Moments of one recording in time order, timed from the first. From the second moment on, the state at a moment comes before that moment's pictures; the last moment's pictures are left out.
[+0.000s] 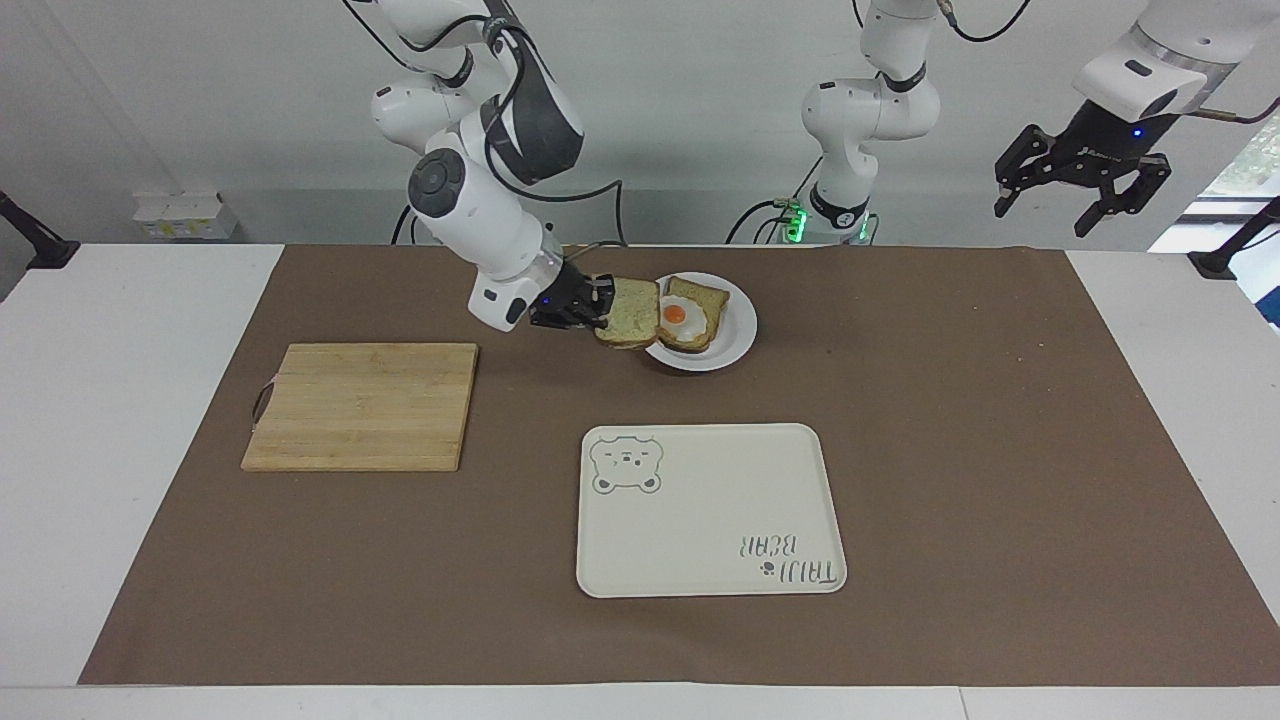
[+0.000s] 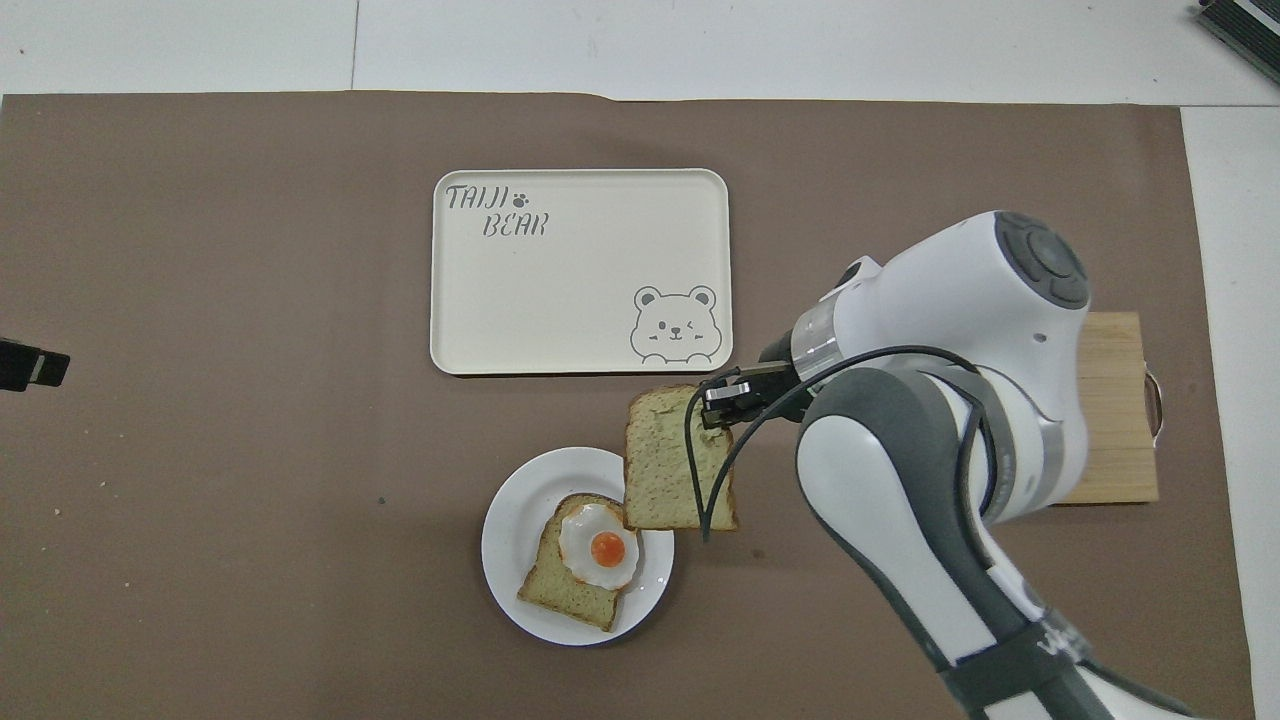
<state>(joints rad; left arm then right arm) -0.07 -0.03 0.07 -1.42 -0.08 1.39 0.32 0.49 0.13 -0.11 -1.86 0.55 1.92 0.07</state>
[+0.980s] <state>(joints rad) -0.07 -0.03 0.07 -1.42 -0.08 1.39 0.32 0.72 0.26 -0.11 -1.94 0.60 2.14 0.15</state>
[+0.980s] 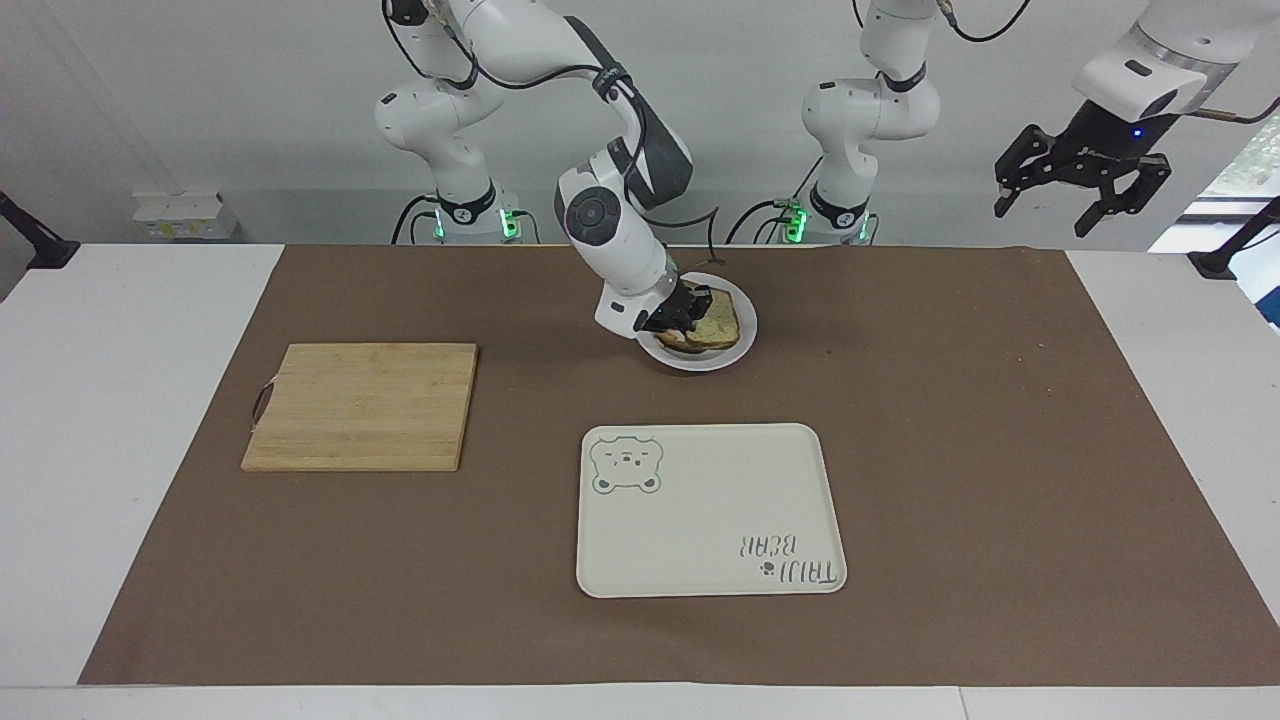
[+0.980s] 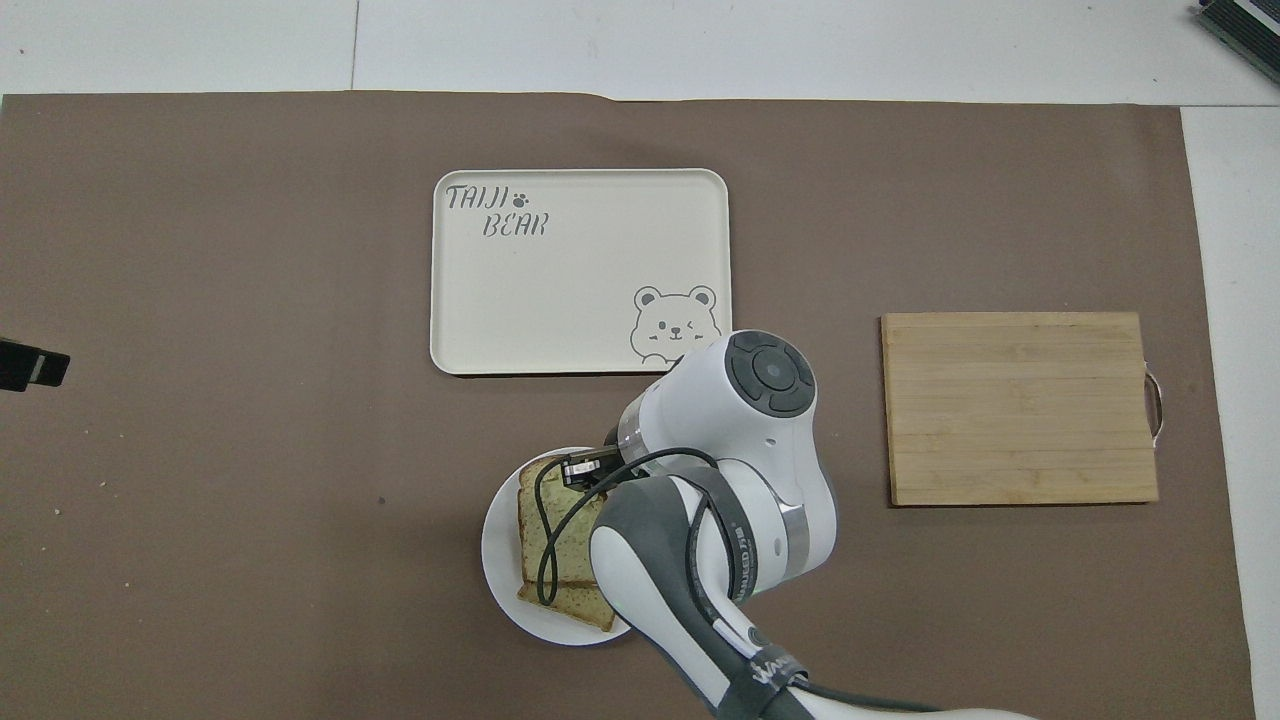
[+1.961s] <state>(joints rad) -0.07 -0.03 0.07 -1.42 -0.08 1.39 0.32 0.72 0.28 -0.11 -1.97 0.60 2.23 0.15</state>
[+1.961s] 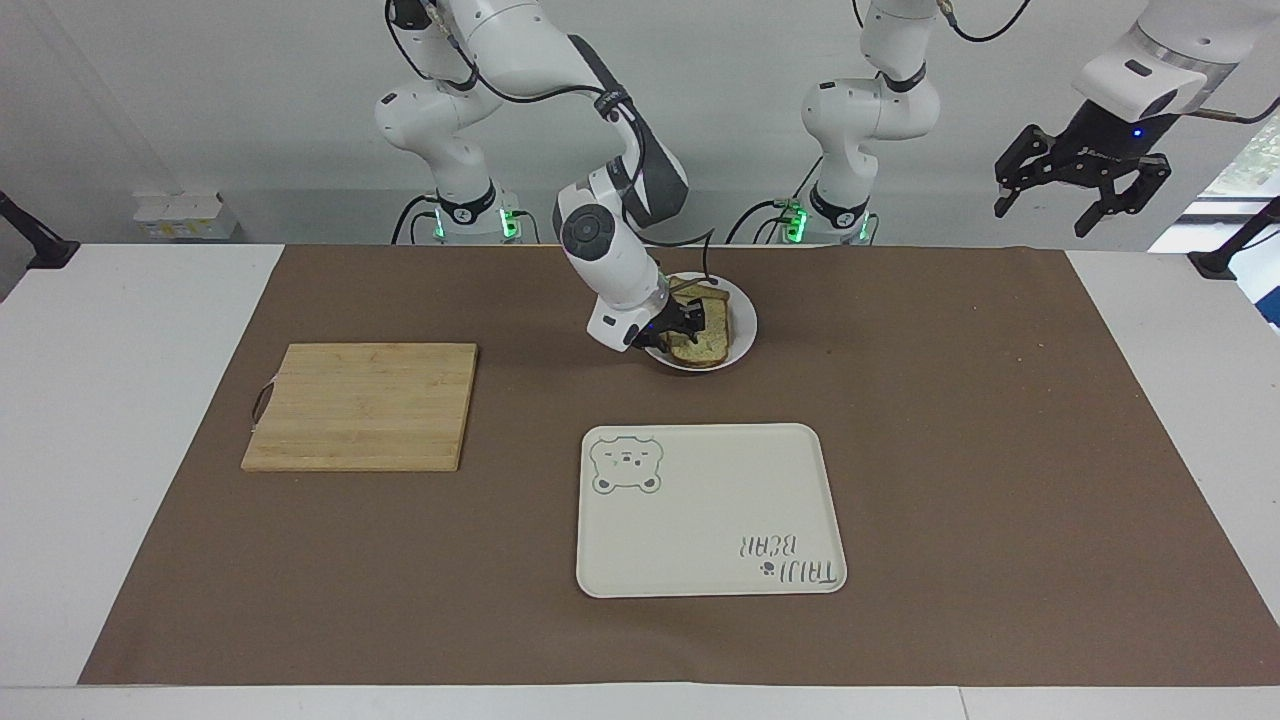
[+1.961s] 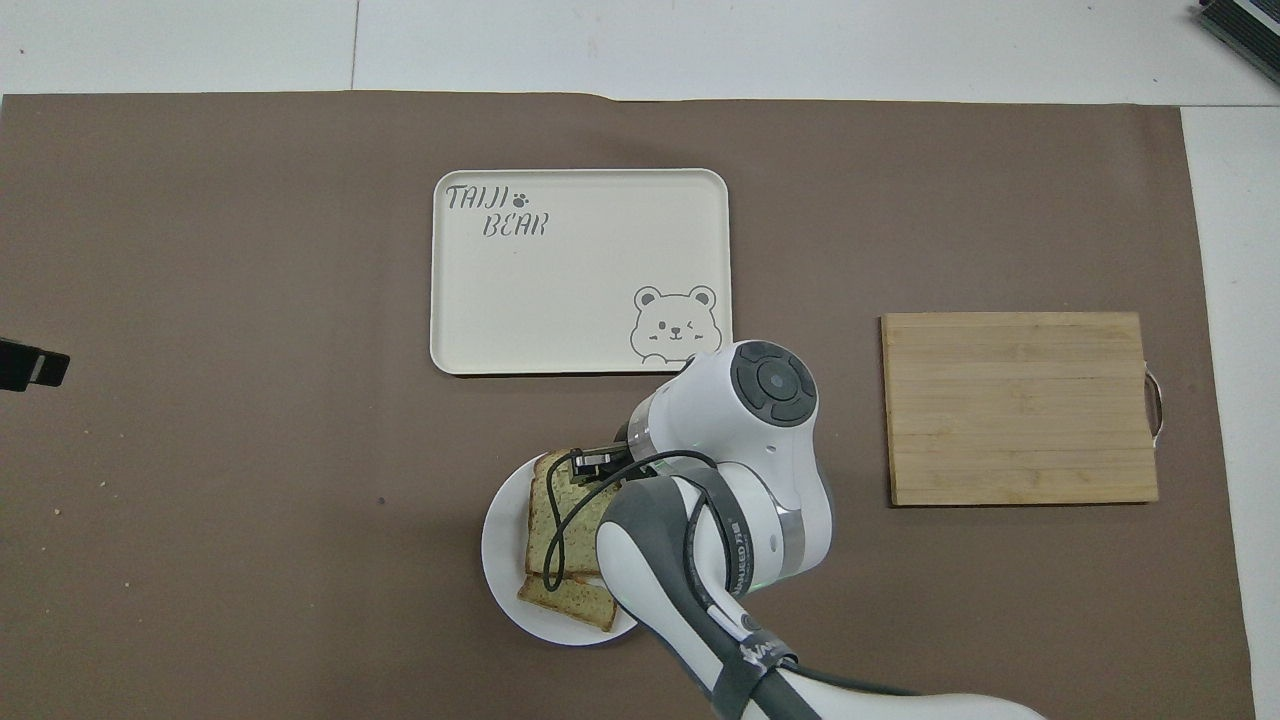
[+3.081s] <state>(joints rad) -0.07 -0.03 0.07 -1.42 -0.08 1.37 0.32 0.58 0.13 -0.14 -1.89 0.18 2.10 0.18</state>
